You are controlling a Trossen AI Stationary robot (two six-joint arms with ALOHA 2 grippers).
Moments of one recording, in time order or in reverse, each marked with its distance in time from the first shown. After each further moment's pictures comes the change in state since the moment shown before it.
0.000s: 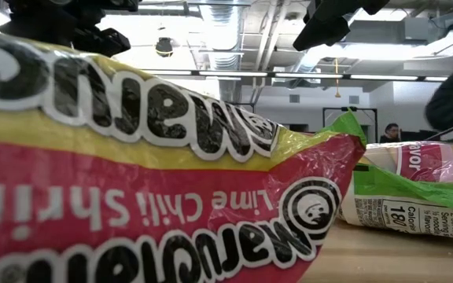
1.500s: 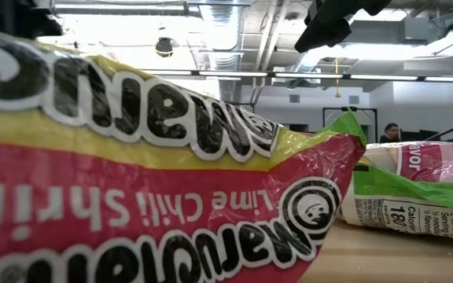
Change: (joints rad) left arm -0.099 -0.226 -0.009 -0.289 0.135 -0.507; right arm 0.000 0.000 0.000 -0.010 0.000 0.015
